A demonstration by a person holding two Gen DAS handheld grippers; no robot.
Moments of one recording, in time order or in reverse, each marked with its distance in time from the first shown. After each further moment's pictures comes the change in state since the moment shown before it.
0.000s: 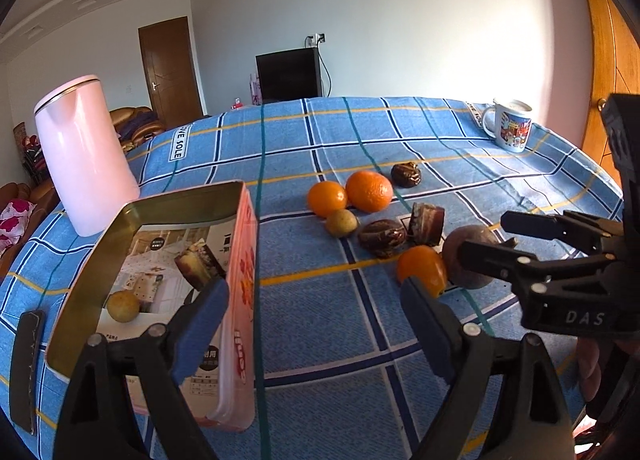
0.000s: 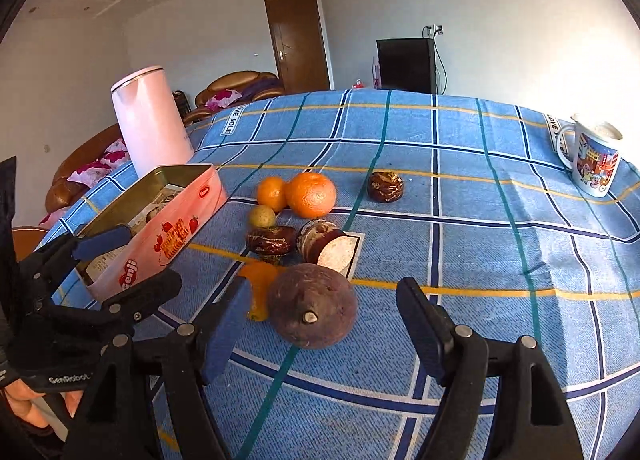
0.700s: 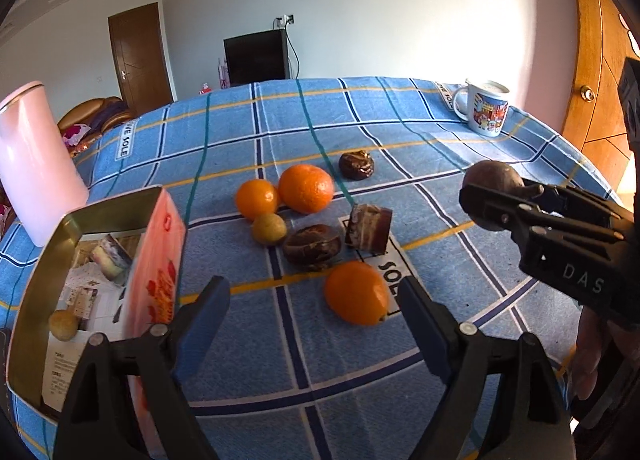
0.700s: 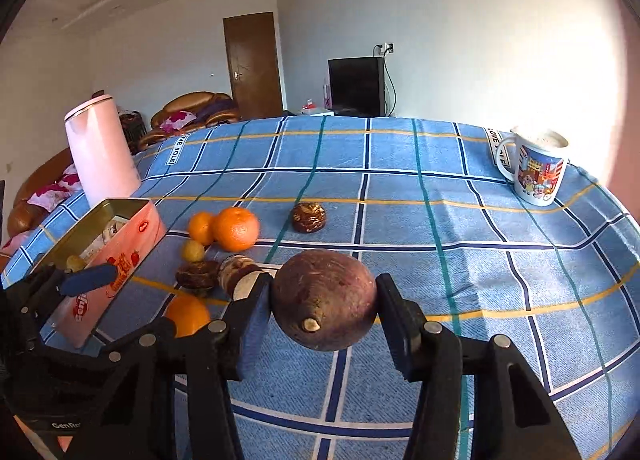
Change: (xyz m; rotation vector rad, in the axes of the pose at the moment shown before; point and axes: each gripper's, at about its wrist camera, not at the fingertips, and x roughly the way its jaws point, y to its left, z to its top) left arm 0.035 -0.045 0.019 0.032 0.091 -0.103; right arm -0.022 -0.039 0.010 0.062 -0.090 -0.163
